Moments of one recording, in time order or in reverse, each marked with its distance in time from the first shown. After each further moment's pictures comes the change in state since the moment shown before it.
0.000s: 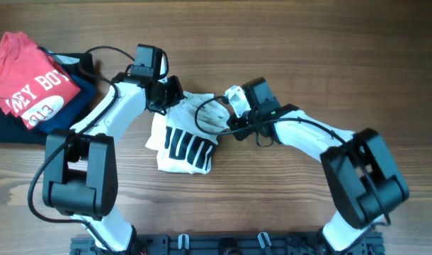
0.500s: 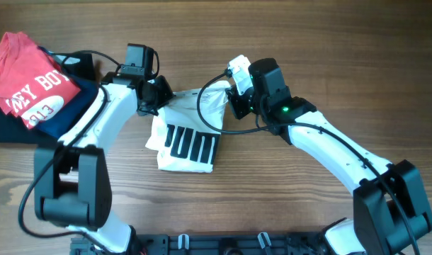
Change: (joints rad) left arm 0.032 -0.076 0.000 -0.095 -0.137 -0.106; right arm 0.006 -0.180 0.067 0.052 0.102 0.042
